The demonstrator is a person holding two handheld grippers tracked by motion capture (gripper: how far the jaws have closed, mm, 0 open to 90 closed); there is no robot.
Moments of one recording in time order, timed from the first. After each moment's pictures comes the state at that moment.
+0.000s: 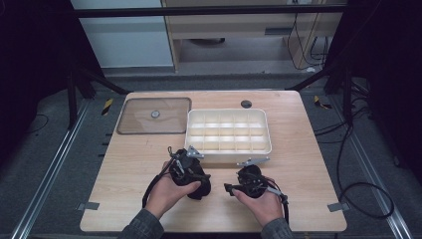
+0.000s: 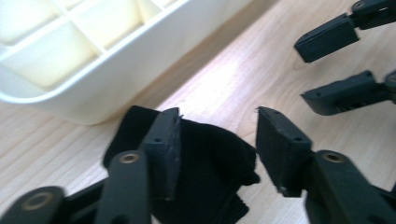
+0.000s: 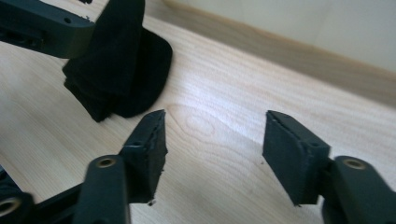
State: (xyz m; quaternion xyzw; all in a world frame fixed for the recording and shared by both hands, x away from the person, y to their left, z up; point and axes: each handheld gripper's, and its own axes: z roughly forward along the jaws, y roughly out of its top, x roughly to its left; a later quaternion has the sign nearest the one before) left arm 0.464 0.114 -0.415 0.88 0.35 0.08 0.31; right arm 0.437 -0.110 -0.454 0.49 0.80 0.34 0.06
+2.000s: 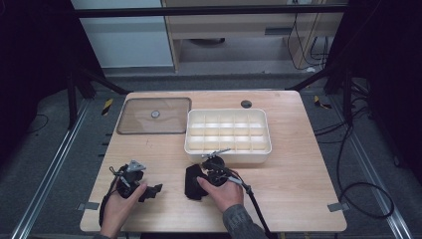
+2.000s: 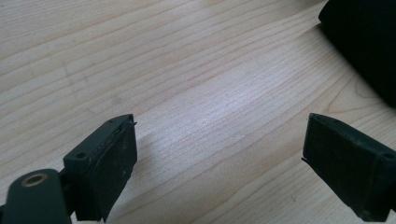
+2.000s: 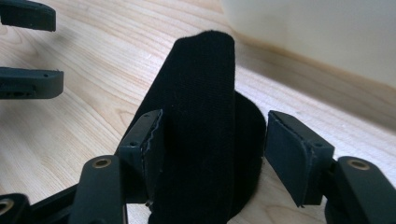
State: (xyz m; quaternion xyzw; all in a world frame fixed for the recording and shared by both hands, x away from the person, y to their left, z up) left arm 0.450 0.266 -0.481 0.82 0.47 0.13 0.31; right arm 0.472 -0.015 -0.468 0.50 0.80 0.33 0.02
